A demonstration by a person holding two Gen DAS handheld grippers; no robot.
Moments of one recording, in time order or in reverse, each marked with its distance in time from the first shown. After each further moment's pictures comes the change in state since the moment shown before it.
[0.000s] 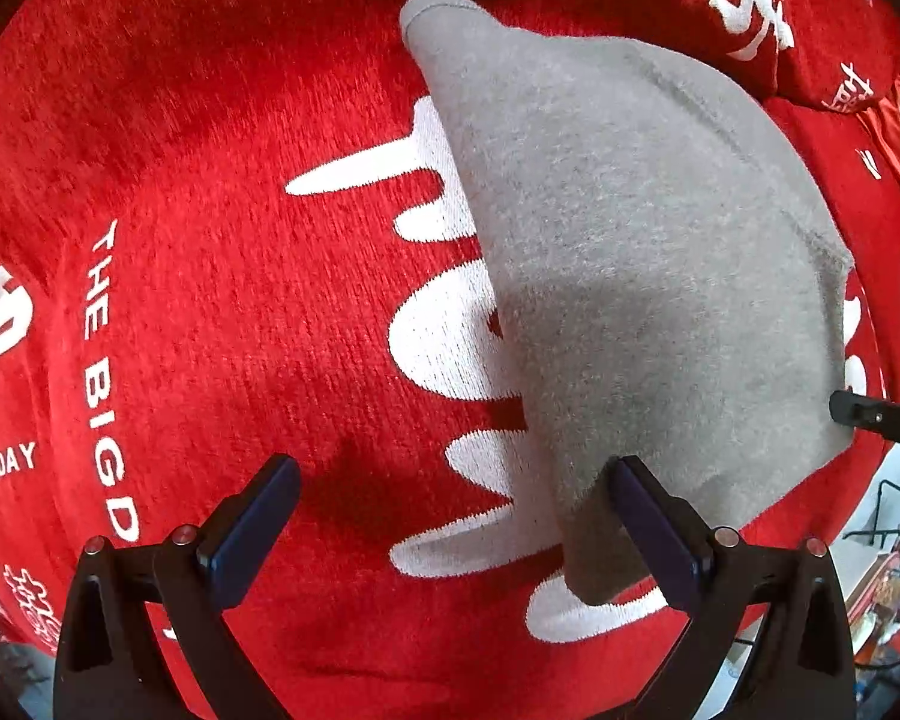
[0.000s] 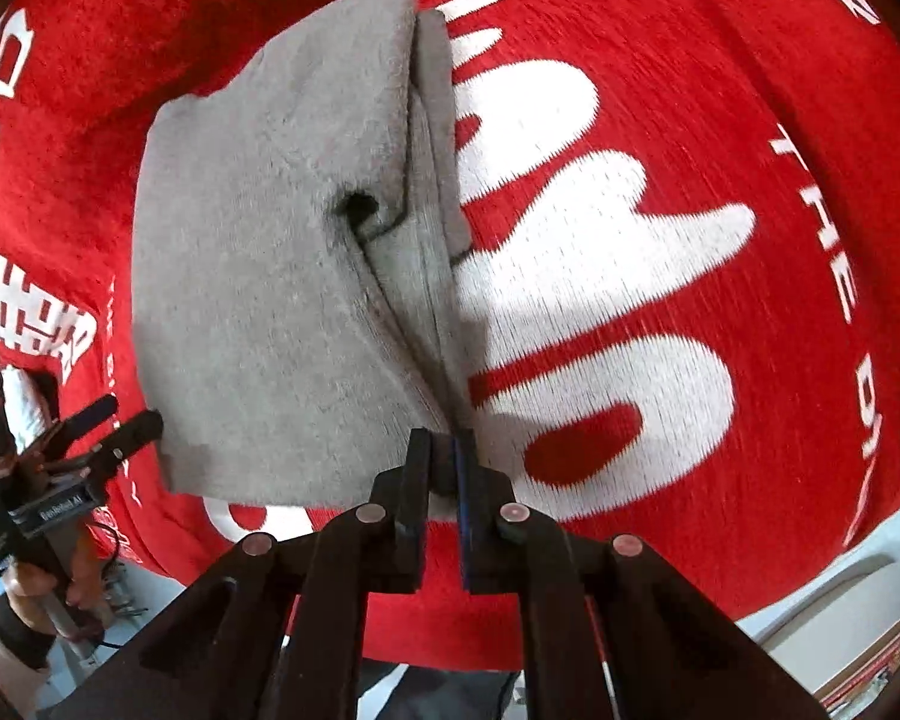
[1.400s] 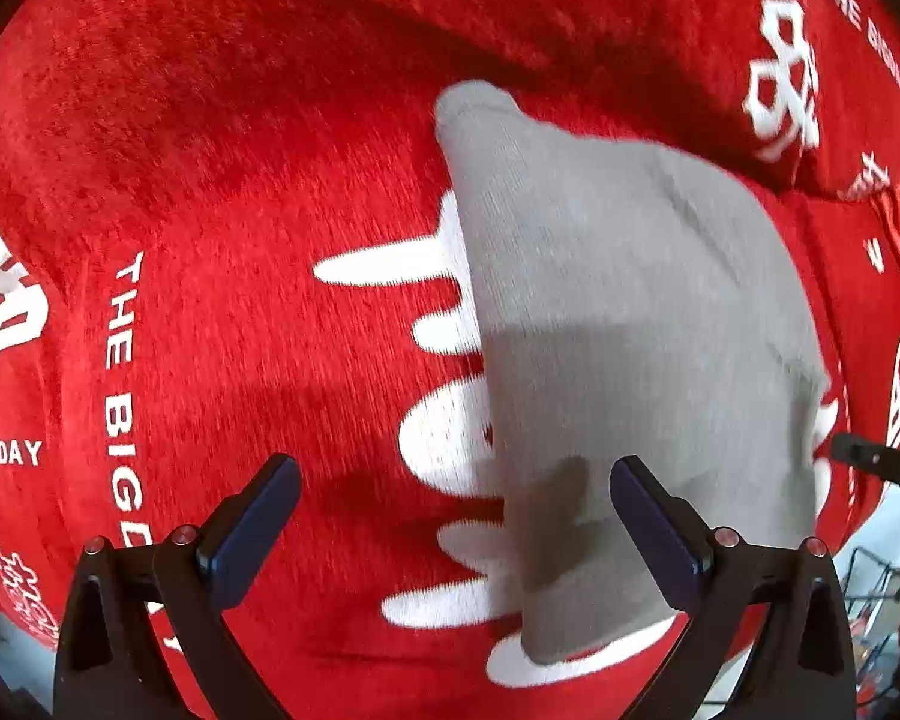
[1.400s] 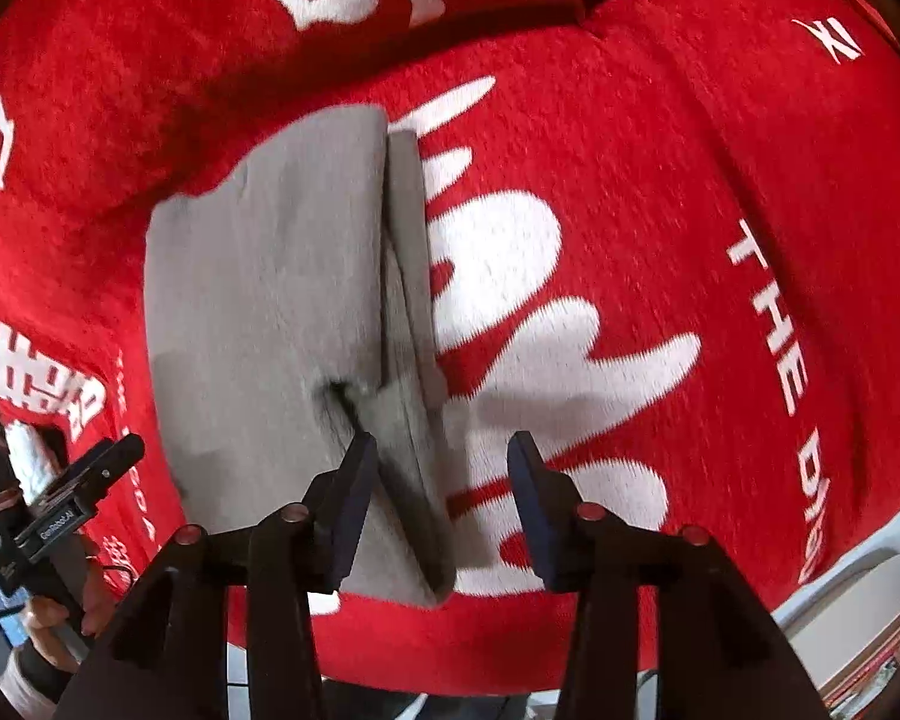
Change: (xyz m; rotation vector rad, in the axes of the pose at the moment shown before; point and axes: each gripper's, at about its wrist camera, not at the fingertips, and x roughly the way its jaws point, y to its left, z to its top) left arm -0.034 0.019 0.028 -0.125 -0.073 -0.024; right arm -0.030 -0.003 0.049 0.073 -0.075 0.009
